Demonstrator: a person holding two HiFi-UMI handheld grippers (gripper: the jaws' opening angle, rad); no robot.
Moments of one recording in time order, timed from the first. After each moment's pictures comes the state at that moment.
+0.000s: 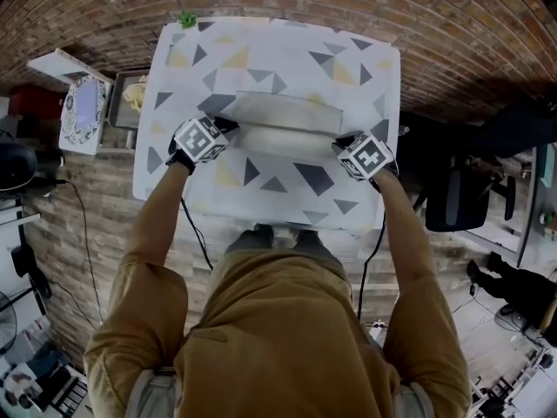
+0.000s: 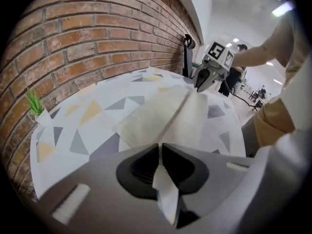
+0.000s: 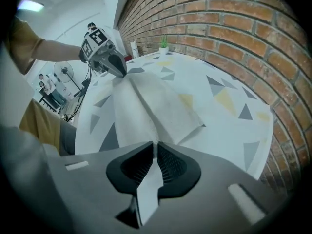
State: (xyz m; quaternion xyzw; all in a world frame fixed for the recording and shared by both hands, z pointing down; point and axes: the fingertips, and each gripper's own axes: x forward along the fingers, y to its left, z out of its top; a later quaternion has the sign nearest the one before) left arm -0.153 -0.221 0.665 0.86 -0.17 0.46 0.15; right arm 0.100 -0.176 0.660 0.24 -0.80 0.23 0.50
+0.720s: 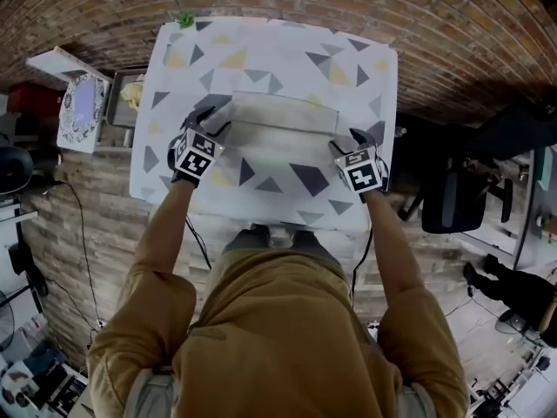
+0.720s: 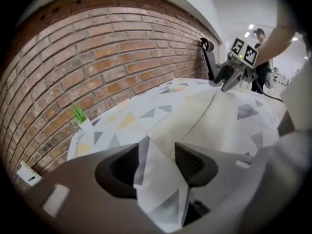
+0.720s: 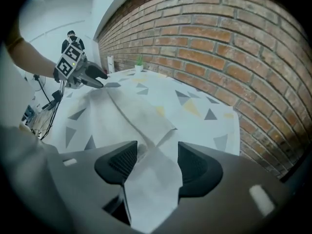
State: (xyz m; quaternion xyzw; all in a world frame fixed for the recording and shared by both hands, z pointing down) left arm -0.177 -0.245 0.648 0.84 -0.36 0.41 0.06; right arm 0.125 -0.196 0.642 0.42 -0.78 0.18 0.42
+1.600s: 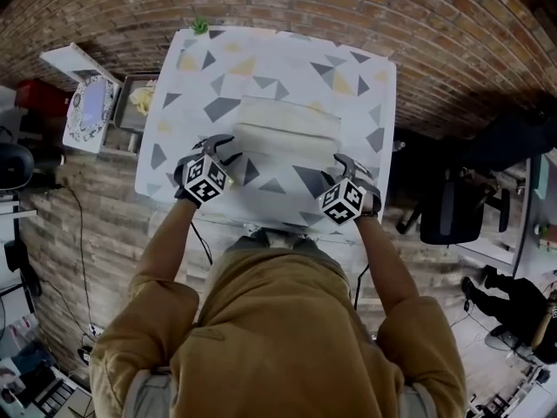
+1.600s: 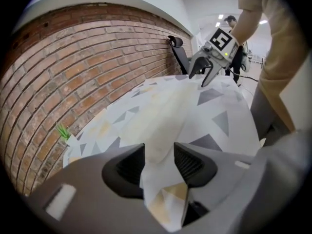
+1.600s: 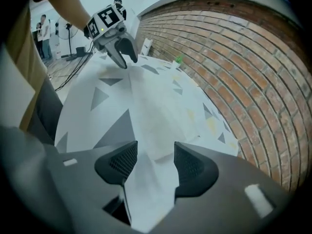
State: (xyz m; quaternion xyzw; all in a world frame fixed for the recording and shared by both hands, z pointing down) left arm -0.155 -0.163 0.656 0.86 -0.25 0.45 -0.02; right arm 0.086 -0.123 0.657 0.32 -0.78 -0.01 0.53
